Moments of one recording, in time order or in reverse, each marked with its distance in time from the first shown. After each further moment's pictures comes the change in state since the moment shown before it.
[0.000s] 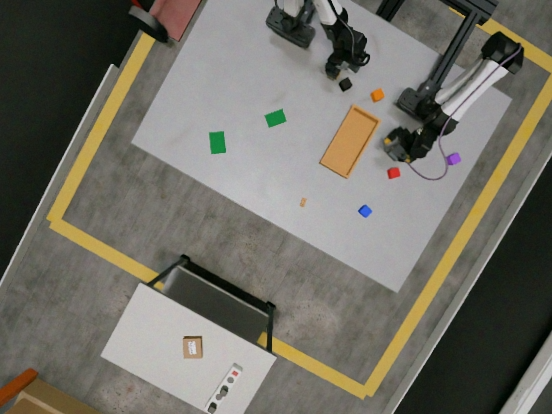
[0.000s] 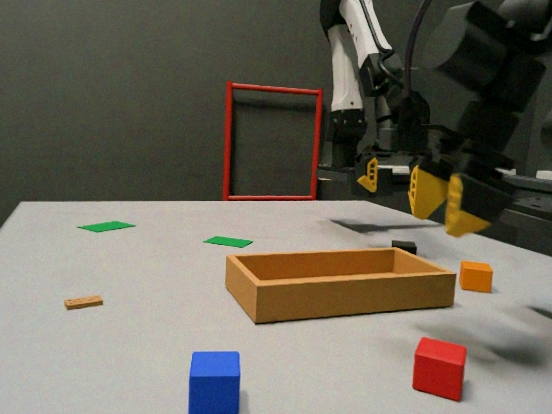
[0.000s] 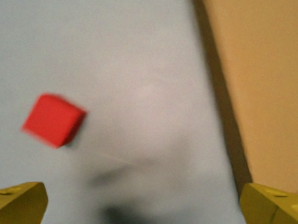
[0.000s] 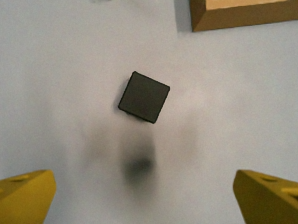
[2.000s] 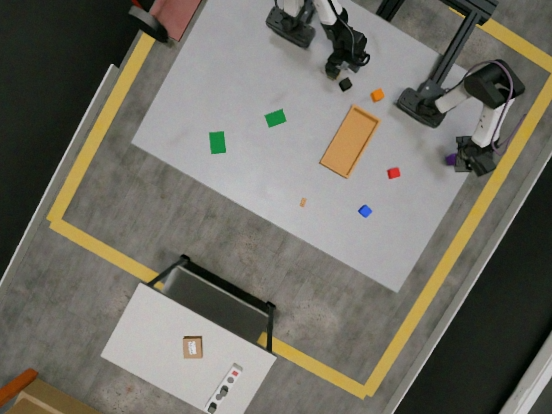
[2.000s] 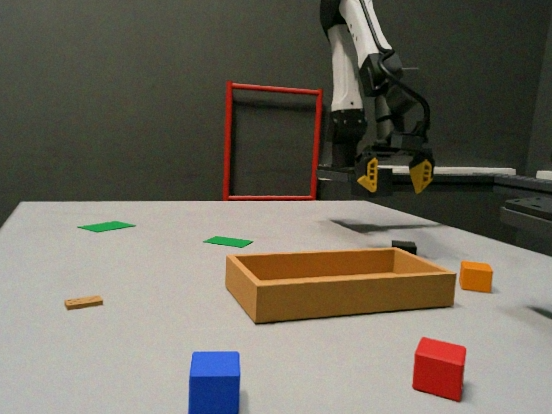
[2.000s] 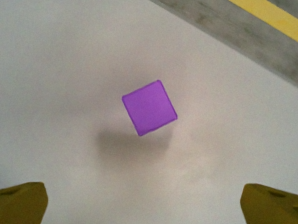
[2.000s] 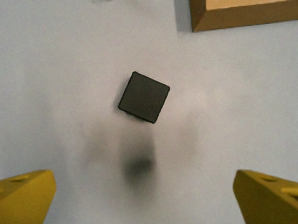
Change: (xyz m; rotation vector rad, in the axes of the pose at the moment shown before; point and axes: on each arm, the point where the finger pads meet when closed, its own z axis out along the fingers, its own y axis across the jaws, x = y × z) left arm 0.179 0.222 -0.064 -0.927 -0.017 -2.157; right arm 0.000 0.000 0.000 0.000 0.000 0.000
